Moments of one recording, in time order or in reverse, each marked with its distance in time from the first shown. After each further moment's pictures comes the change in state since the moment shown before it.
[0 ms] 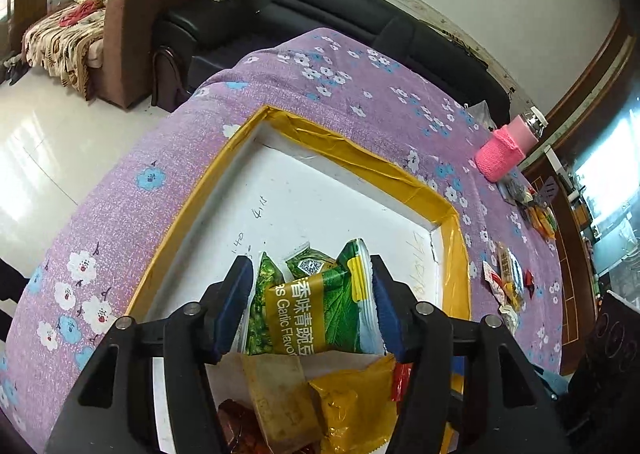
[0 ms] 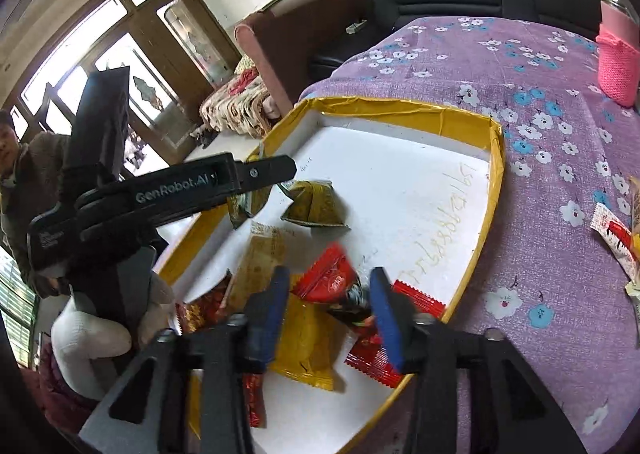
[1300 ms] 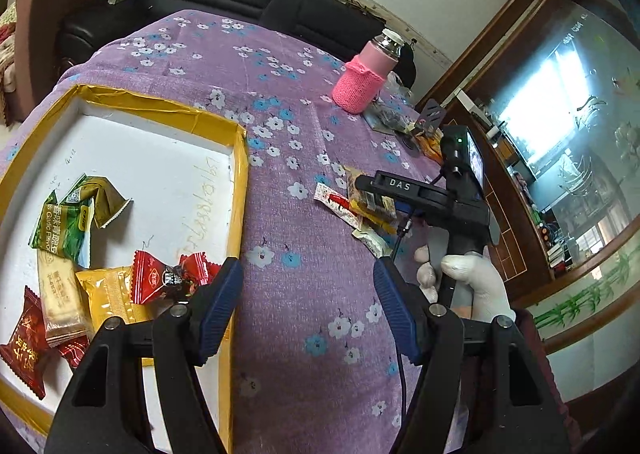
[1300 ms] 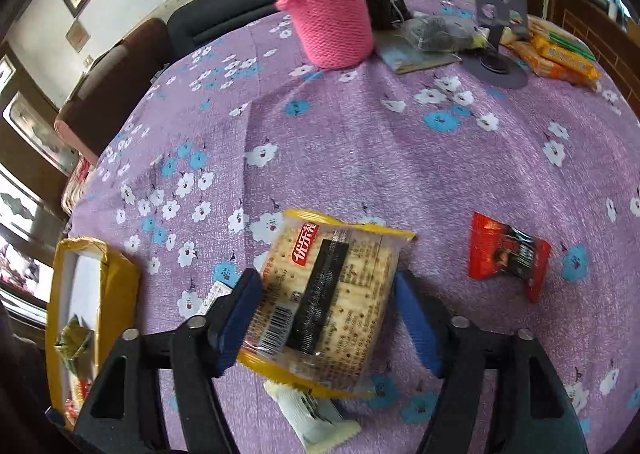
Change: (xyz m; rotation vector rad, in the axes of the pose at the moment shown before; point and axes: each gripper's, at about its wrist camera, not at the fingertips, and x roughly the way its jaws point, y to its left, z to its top) left arm -0.028 -0.148 -0.066 0.188 0.081 -0.251; right arm -0.062 -0.239 0.029 0.407 -0.033 -0.465
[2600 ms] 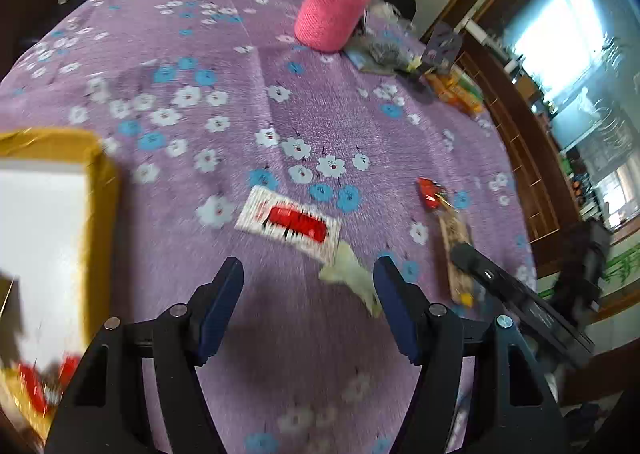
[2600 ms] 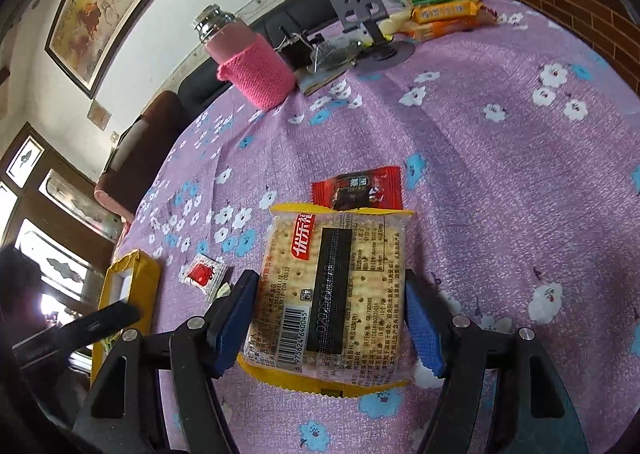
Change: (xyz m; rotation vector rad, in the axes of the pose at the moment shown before) left arm 0.153 -0.067 0.047 0.132 0.232 0.089; right arm -0.066 -0.127 -0.069 0.204 -0.141 0.215
